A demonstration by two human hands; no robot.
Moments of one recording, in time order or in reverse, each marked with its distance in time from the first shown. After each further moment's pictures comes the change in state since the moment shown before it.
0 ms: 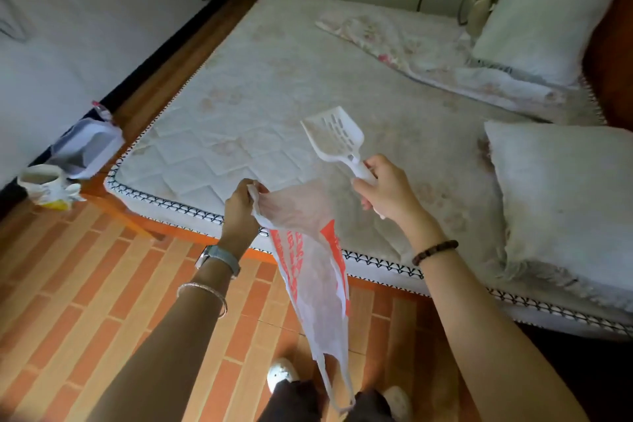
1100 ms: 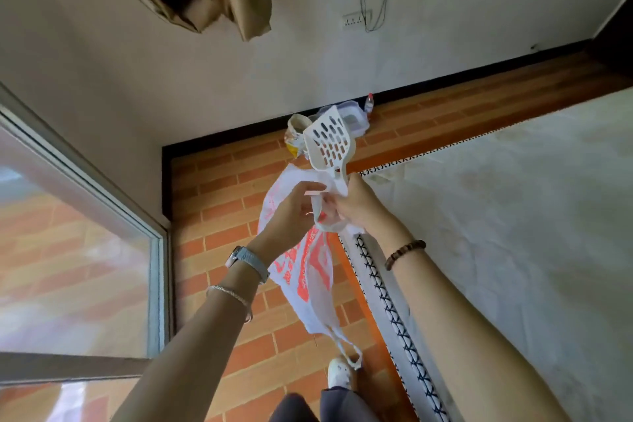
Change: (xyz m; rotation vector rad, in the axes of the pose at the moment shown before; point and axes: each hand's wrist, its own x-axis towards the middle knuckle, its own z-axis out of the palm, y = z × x) left_hand 0.105 -0.194 -0.324 -0.060 0.433 -0.371; right_hand 0.154 -0.347 0.457 -0.138 -0.931 -0.460
